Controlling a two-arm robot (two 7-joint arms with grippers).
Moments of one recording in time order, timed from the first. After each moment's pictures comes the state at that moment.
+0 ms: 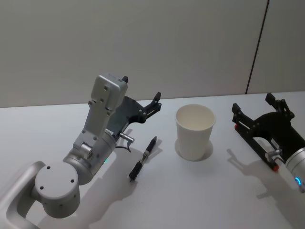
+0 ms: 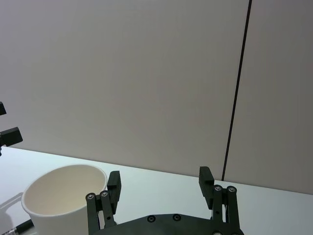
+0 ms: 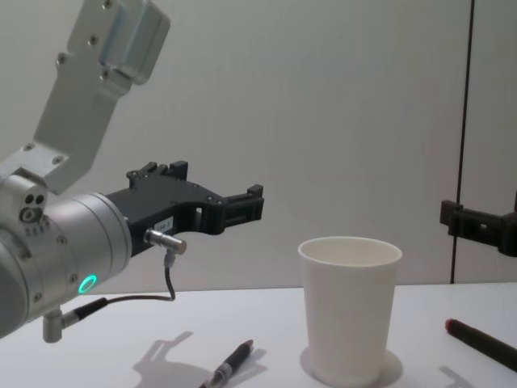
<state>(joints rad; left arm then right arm) -0.24 0.38 0.45 -1.63 -0.20 0.01 -0.01 -0.01 0.34 -0.23 -1.77 0.29 0.03 0.07</state>
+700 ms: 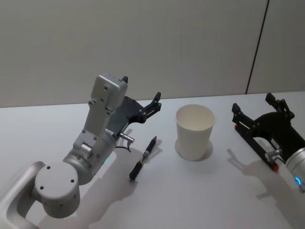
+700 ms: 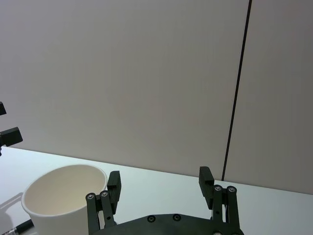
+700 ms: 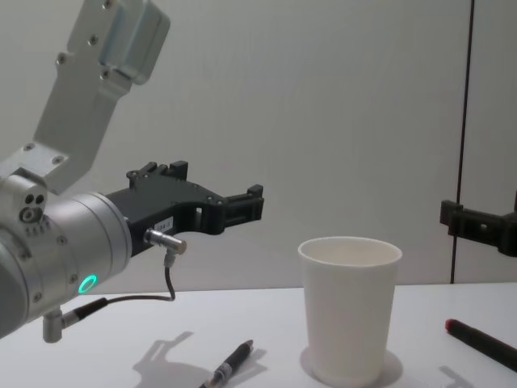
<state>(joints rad) -0.24 0.38 0.45 -1.63 -0.20 0.01 -0.01 -0.01 0.34 -0.23 -1.77 0.29 0.03 0.07</state>
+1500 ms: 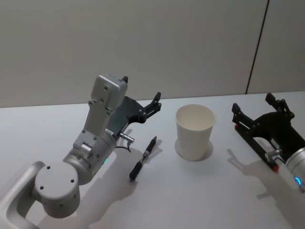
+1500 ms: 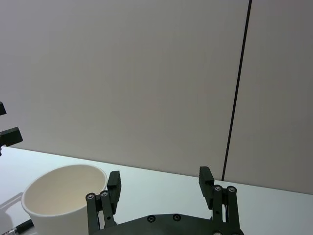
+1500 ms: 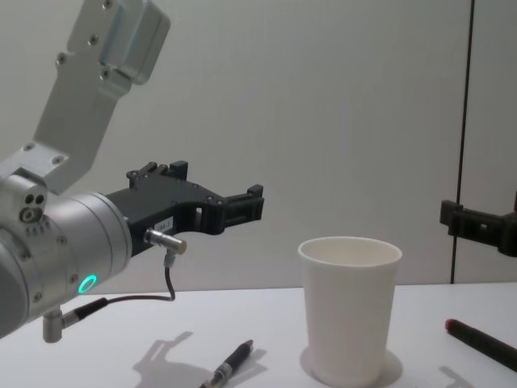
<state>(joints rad) -0.24 0.38 0.45 -1.63 -0.20 0.01 -0.01 -0.01 0.34 -0.23 -1.77 0.29 0.03 0.07</state>
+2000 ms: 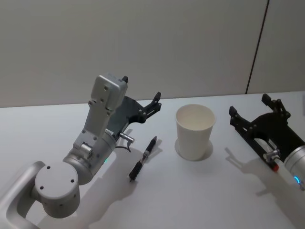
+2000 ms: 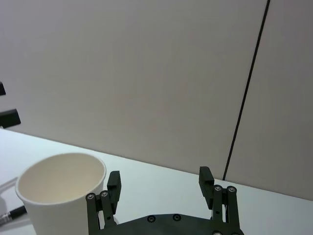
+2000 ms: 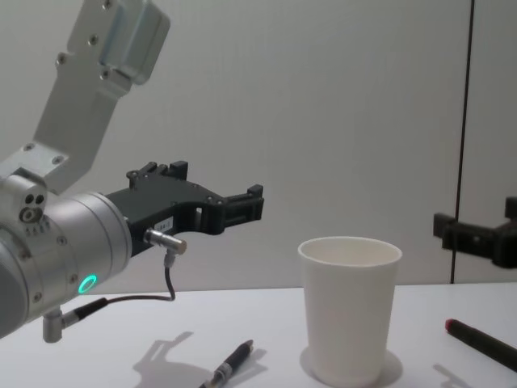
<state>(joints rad) -0.24 0.38 0.45 -1.63 -0.20 0.01 -0.01 0.01 0.34 -0.23 -1.73 0.24 0.04 0.11</state>
